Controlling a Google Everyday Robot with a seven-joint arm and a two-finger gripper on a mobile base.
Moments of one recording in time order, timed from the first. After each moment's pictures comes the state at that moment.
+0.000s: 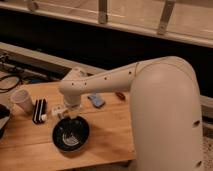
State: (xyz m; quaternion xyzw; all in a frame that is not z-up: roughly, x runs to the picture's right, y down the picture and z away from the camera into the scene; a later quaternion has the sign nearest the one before) arm -0.192 0.115 0.775 -0.26 -0.18 -0.15 0.94
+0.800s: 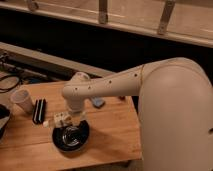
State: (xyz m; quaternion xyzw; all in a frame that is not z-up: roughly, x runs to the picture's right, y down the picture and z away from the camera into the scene) arm -0.176 0.148 0.758 -0.30 -0.17 -0.14 0.93
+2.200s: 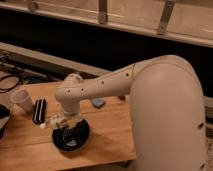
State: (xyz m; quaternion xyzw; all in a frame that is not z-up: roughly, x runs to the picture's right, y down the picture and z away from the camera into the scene) arm -0.186 0.161 0.752 -0.30 -0.16 -0.15 0.93
